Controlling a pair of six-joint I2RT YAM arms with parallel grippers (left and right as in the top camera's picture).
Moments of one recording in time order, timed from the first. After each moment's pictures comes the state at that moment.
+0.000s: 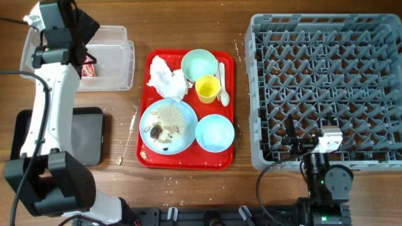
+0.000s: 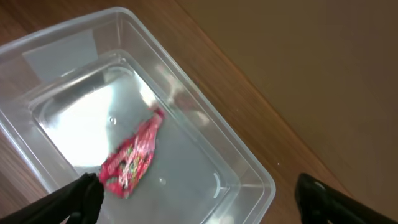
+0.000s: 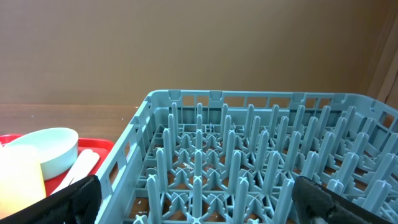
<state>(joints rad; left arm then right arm) 0.13 1.71 1.51 -0.53 -0.25 -0.68 -0.03 0.01 0.01 0.00 -0.04 -0.01</state>
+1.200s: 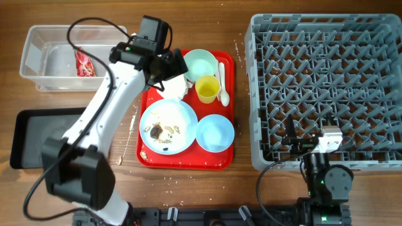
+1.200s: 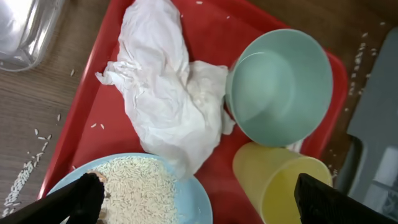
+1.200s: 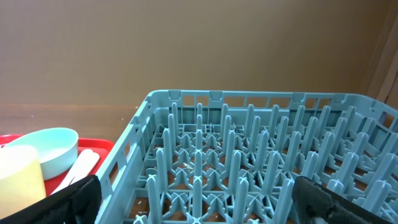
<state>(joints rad) -0.31 1.77 1.51 -0.91 0.01 -0.69 -0.03 0.01 0.01 0.00 -0.04 -0.01</state>
